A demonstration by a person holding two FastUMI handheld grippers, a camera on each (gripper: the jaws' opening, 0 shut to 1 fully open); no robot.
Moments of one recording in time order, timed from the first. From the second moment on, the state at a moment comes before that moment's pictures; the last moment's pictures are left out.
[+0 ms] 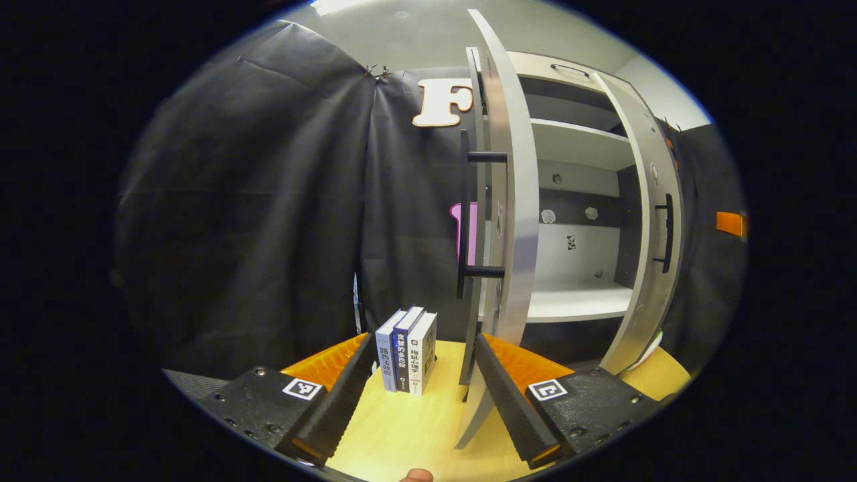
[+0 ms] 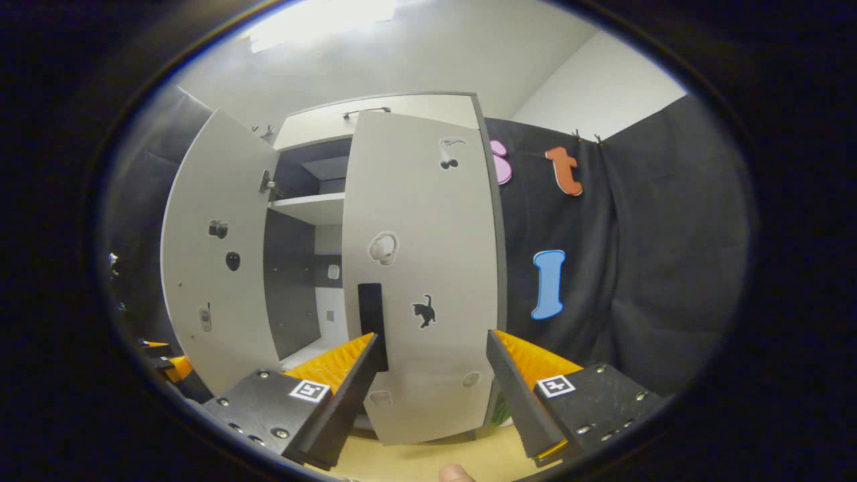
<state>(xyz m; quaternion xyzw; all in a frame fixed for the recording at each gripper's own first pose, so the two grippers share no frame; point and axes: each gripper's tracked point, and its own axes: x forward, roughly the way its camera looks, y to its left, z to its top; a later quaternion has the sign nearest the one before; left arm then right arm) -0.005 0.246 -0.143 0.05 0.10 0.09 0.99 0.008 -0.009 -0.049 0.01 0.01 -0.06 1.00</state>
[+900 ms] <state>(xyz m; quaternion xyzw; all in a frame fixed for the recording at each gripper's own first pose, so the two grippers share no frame) -0.003 0.202 -0.148 0.04 0.10 0.04 0.99 -0.005 -0.040 -0.041 0.00 0.01 -0.08 1.00</state>
